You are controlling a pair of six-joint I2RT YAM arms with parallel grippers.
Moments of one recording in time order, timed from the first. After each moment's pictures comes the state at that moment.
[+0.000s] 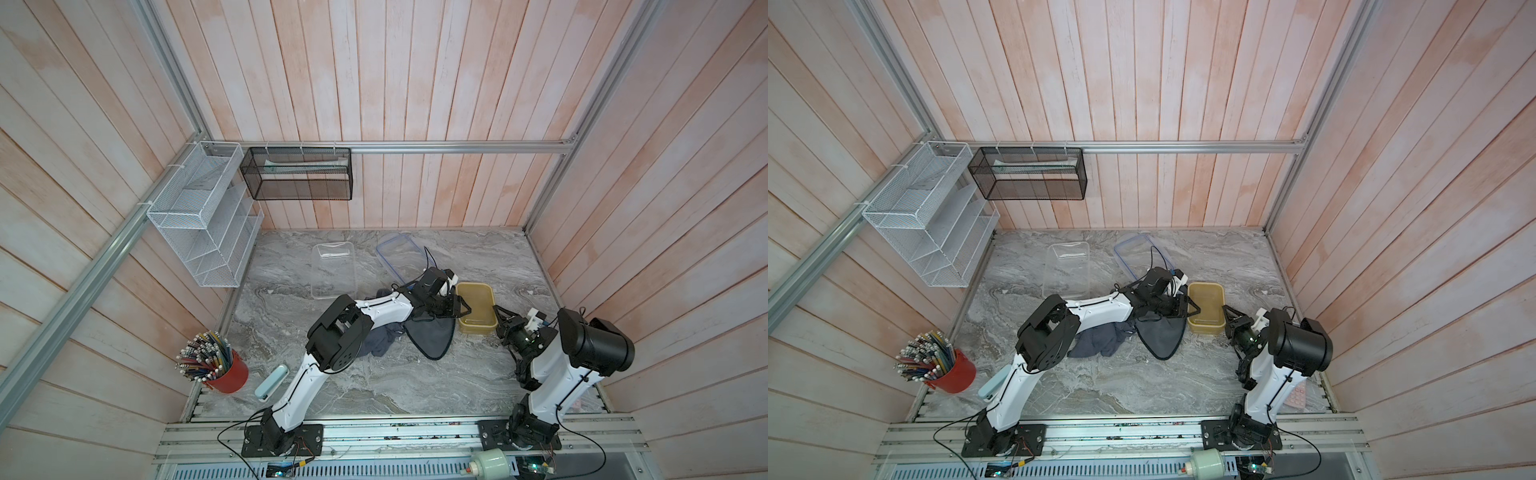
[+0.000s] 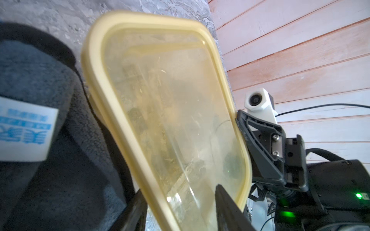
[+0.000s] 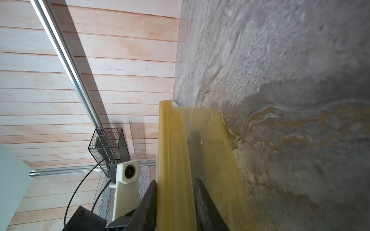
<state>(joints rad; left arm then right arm) -0.86 2.31 1.68 -0.02 0.51 -0.72 -0.33 1.84 0.10 1.56 -0.73 1.38</state>
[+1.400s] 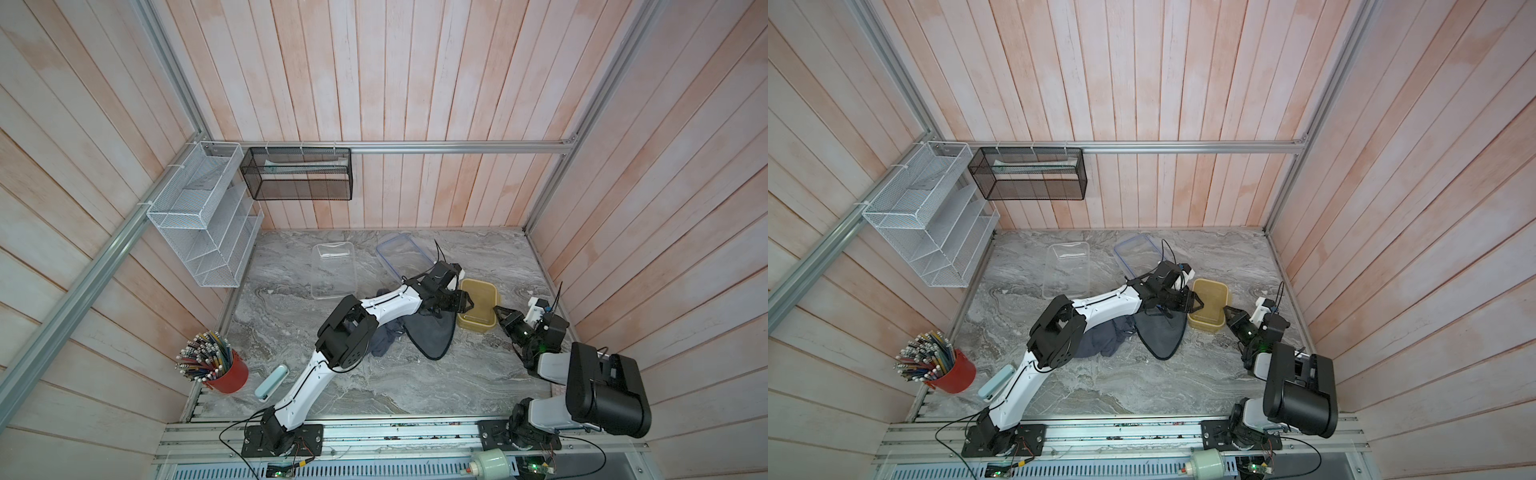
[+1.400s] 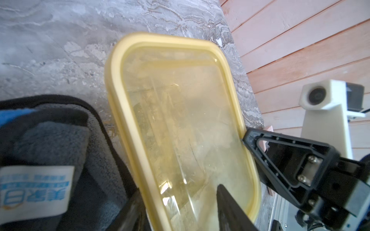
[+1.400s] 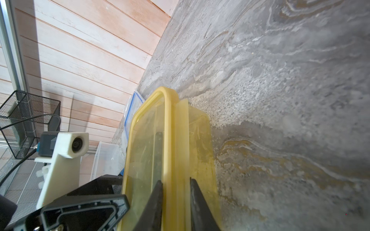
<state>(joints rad) -0.87 2.41 1.92 -0.23 0.41 -0.56 -0.32 1.41 0.21 0.74 -0.63 0.81</state>
